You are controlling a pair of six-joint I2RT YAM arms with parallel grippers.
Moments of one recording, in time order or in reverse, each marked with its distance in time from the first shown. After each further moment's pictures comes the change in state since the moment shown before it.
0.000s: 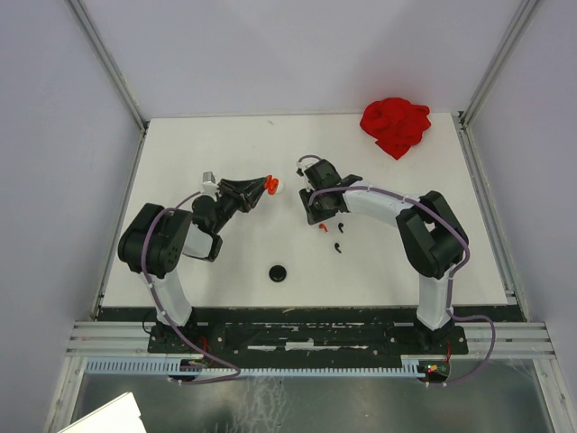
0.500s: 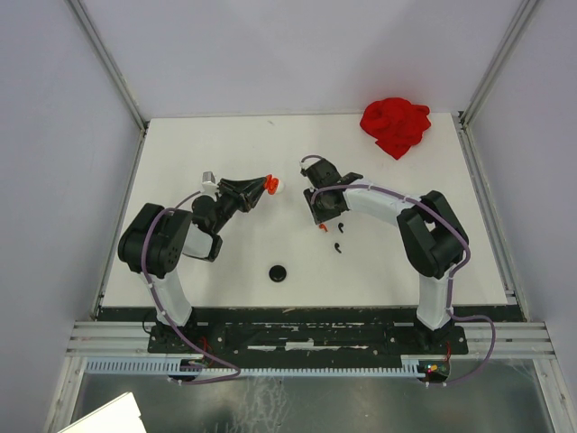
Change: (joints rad) left arm 0.000 0.000 0.000 0.007 0.000 0.000; right arm 0.000 0.001 0.021 -0.071 0.102 -0.001
